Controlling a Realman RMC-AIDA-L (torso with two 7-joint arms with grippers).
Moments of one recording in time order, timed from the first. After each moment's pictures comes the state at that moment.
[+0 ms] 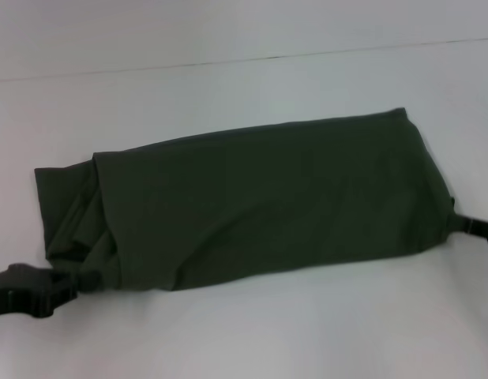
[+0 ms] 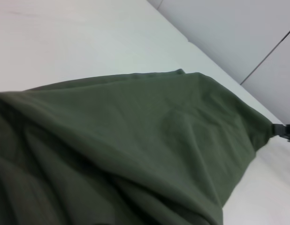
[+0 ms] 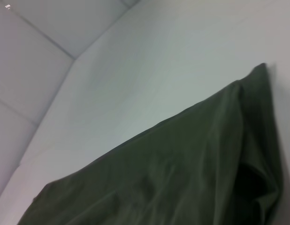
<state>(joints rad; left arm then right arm) -0.44 -2.12 0.47 0.84 2.36 1.70 -1.74 0.27 2.01 -0.33 -0.61 -2.13 -1.52 1.83</state>
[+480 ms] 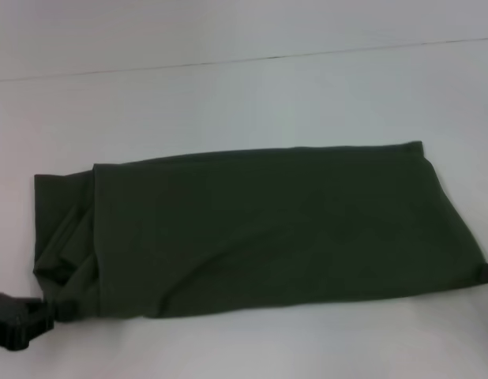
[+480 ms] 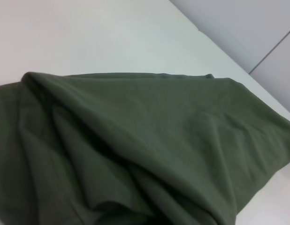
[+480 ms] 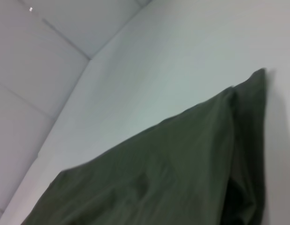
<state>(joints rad) -0.39 -2.12 0.40 0.86 2.43 1.76 -1.69 0.12 2.02 -0.26 -0.61 -2.14 -1.66 1.72</state>
